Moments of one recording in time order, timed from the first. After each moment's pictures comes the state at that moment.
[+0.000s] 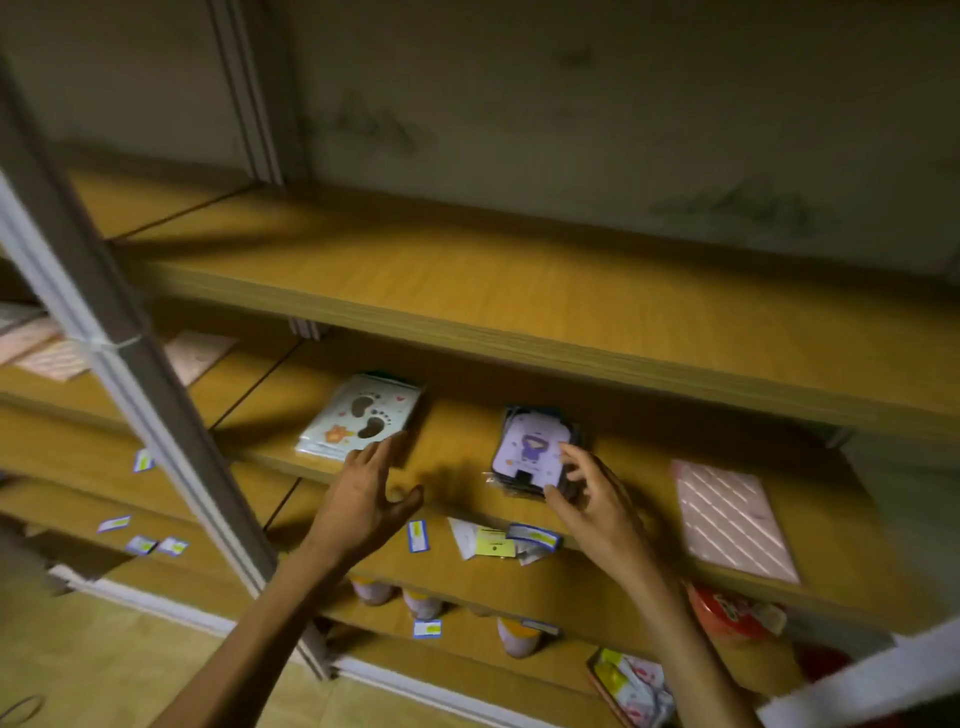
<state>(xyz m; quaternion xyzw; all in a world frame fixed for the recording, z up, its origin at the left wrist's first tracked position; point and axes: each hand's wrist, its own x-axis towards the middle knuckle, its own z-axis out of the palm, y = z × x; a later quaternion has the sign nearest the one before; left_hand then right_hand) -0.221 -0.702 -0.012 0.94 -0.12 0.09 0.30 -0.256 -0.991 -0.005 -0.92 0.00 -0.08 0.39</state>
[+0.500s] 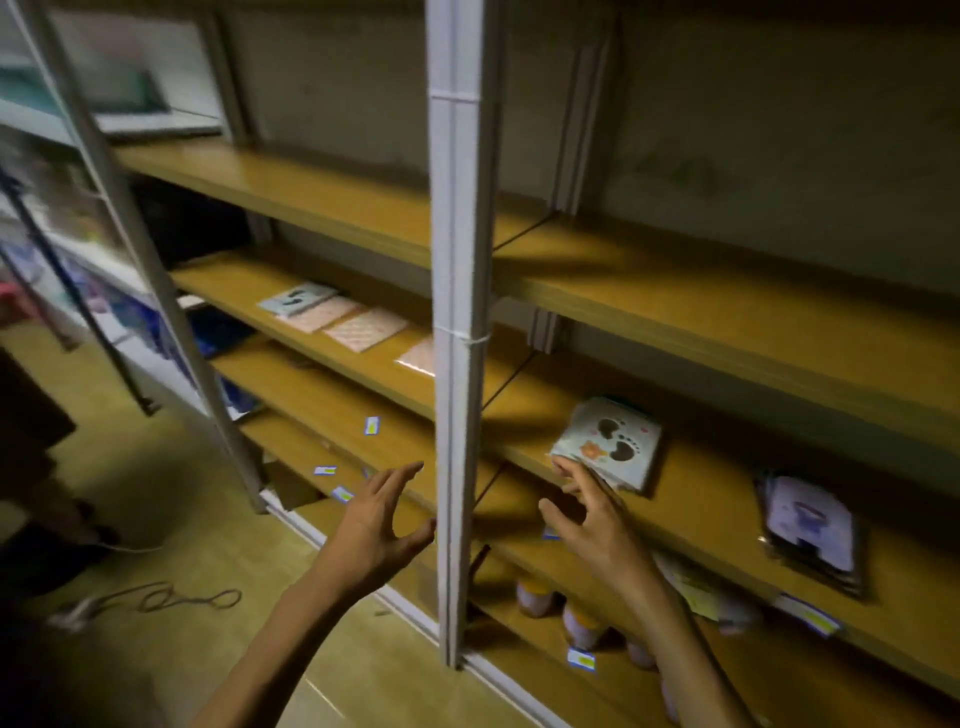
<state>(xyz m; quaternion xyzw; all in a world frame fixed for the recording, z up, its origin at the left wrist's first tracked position) -0.326 -0.436 -0.001 0.93 0.01 0.12 0.33 -0.248 -0.701 0.003 -0.89 -0.18 0.02 0.42</state>
